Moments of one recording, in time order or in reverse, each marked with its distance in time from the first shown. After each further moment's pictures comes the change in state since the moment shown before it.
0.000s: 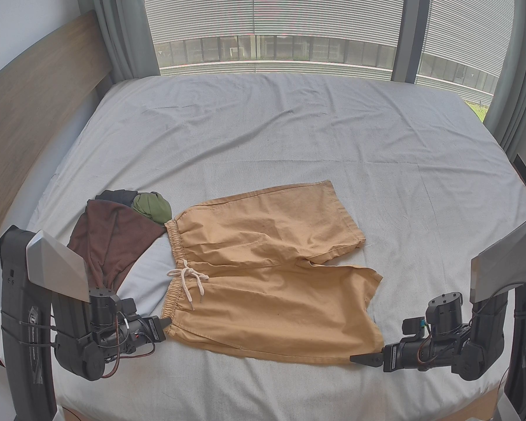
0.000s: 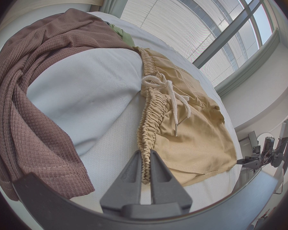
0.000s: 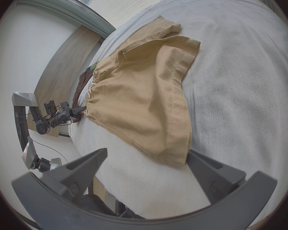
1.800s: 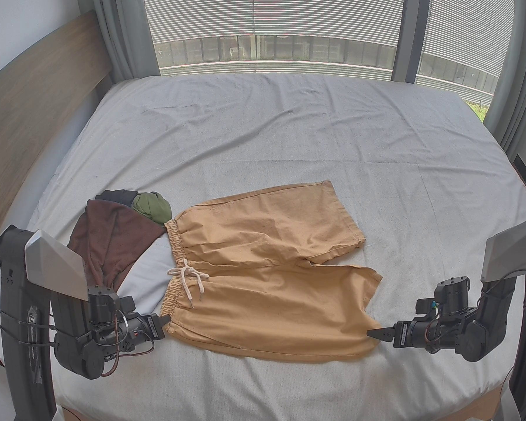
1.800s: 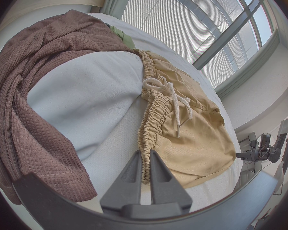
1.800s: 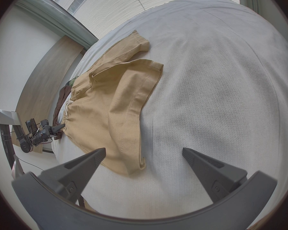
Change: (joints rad) left arm 0.014 -0.004 -0.010 0.001 0.001 -0.001; right arm -0.126 -0.031 -0.126 0.149 -0.107 -0.020
